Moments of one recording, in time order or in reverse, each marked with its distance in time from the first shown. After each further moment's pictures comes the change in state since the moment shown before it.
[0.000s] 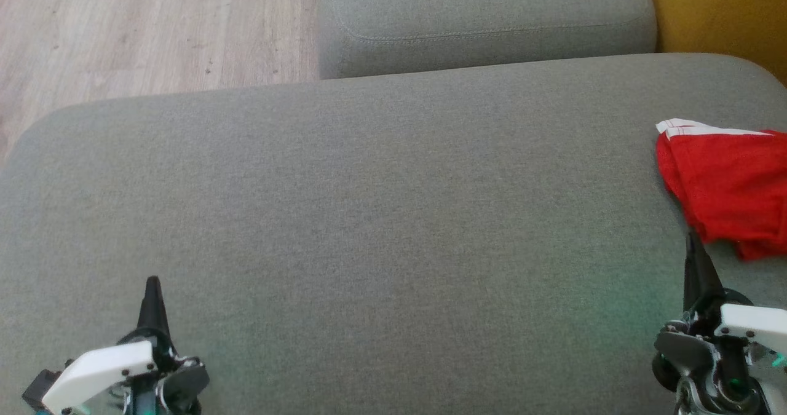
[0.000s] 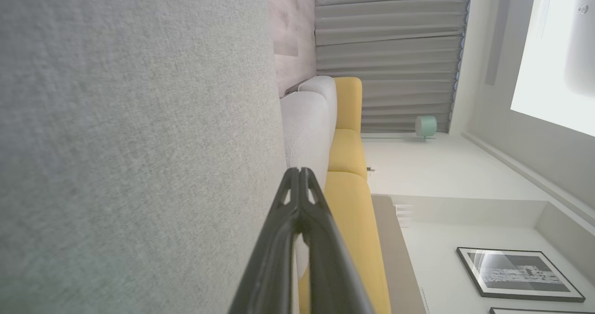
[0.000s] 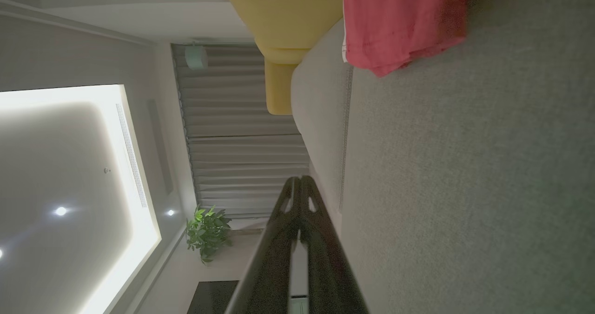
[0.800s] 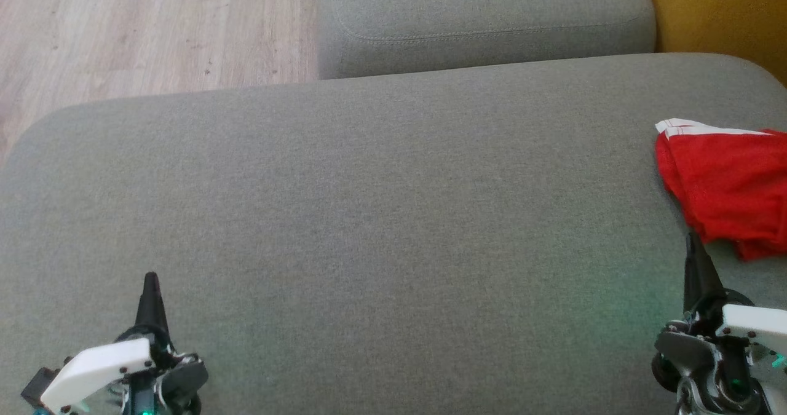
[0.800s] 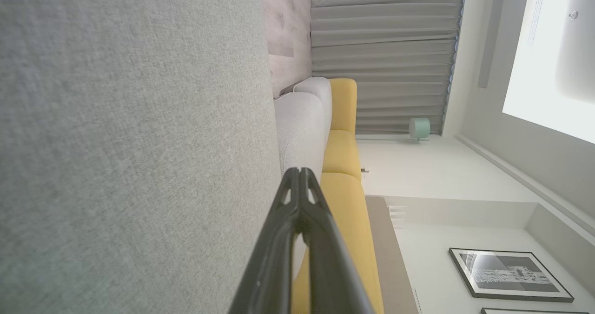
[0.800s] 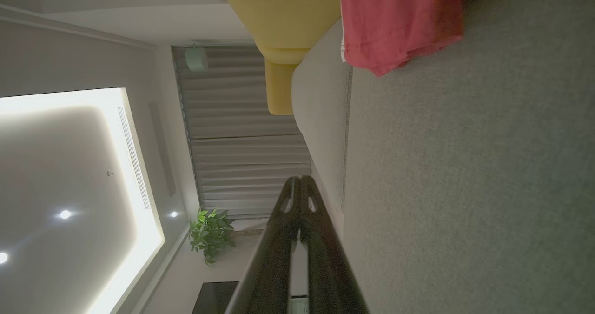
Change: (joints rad) left arm -0.009 -0.001 0.003 -0.002 -0.020 -0.008 0.000; right arm 0.000 0.000 -0.003 0.002 0.022 0.000 0.009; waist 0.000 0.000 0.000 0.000
